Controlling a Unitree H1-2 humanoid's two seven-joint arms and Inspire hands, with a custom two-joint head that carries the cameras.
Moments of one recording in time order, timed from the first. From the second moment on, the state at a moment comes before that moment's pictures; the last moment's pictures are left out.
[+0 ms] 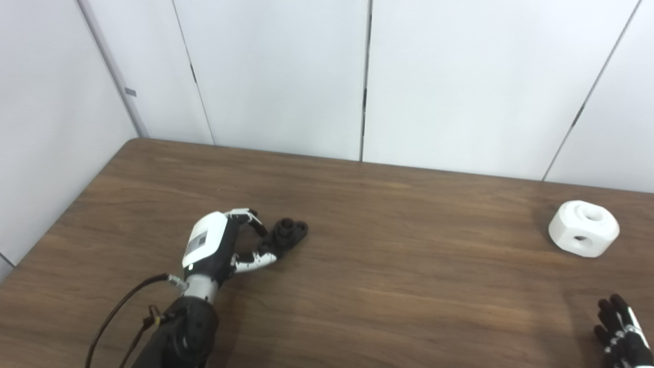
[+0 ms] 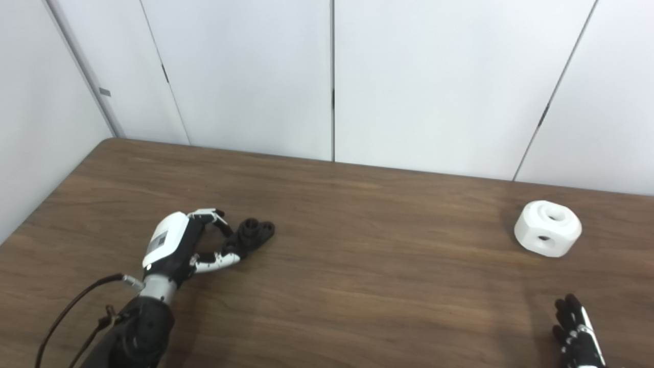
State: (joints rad) left arm -0.02 0.36 -0.15 -0.16 0.58 0.30 0.06; right arm 0.31 -0.22 -0.15 -0.21 0.16 -0.16 0.15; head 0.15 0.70
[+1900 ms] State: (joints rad) left arm 0.08 0.31 -0.51 -0.35 0.91 0.12 -0.18; right arm 0.33 -0.16 -0.09 -0.34 0.11 -0.01 0.08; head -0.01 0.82
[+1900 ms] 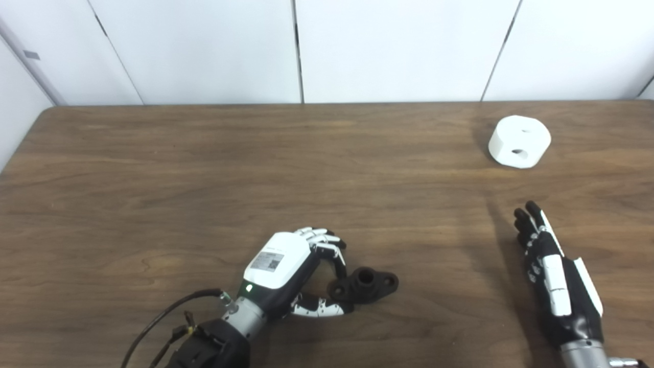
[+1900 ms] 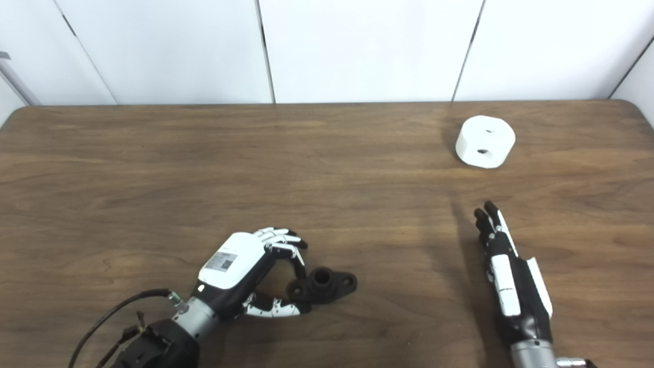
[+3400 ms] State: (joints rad) left arm 0.11 0.24 -0.42 -0.39 1.01 0.11 -0.28; right arm -0.26 -0.55 -0.05 -0.20 -0.45 0.39 0.15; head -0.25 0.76
